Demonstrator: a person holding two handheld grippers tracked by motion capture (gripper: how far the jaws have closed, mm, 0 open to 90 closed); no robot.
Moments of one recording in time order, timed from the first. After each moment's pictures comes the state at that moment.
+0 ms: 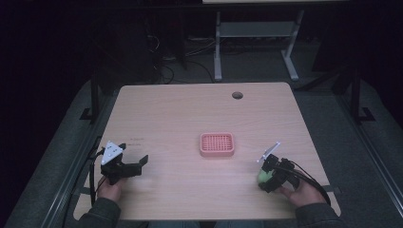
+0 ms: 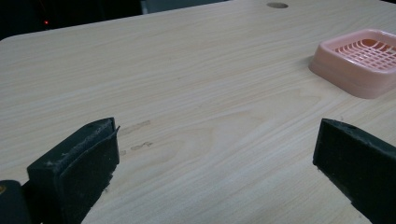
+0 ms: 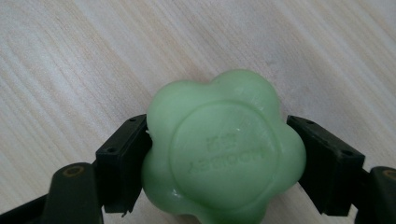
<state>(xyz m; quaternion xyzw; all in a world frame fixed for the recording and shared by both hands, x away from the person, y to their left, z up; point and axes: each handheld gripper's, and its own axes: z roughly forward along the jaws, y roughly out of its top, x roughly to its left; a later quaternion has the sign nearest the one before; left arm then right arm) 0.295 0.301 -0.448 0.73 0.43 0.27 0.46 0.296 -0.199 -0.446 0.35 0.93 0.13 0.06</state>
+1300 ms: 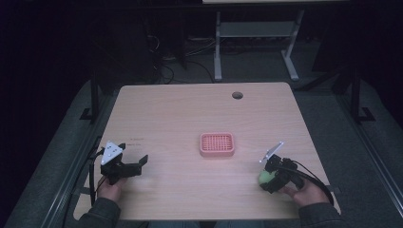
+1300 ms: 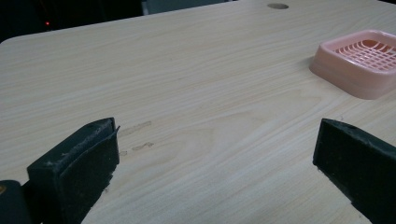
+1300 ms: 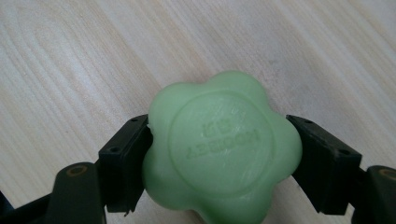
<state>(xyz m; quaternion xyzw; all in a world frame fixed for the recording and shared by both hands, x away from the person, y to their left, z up) 0.295 0.301 -0.448 0.73 0.43 0.28 0.46 0.293 -0.205 -0.439 0.33 0.93 0.15 0.05</state>
